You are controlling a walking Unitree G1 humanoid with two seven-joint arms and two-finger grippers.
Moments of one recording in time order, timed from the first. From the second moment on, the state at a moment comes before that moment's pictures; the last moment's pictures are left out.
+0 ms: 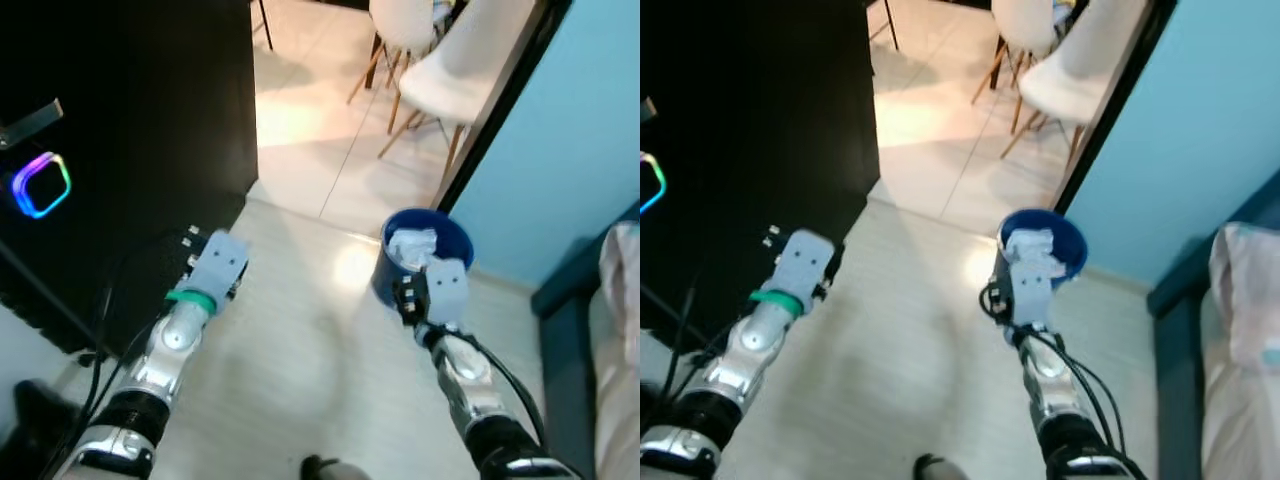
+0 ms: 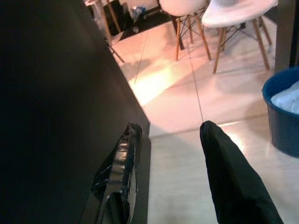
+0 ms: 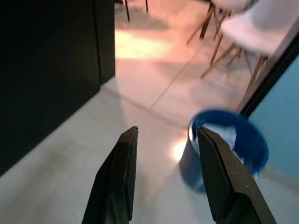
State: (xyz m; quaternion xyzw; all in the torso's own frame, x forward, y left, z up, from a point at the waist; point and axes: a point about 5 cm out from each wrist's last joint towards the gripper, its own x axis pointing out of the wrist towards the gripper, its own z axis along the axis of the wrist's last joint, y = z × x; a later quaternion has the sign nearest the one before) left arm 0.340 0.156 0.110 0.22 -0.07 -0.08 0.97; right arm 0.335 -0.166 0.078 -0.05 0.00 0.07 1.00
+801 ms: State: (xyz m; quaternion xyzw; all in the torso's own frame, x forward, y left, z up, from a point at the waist) left arm 0.335 0.152 0.113 0.21 -0.06 -0.09 0.97; right arm 0.340 -0.164 0.096 -0.06 -0.04 0.06 1.00
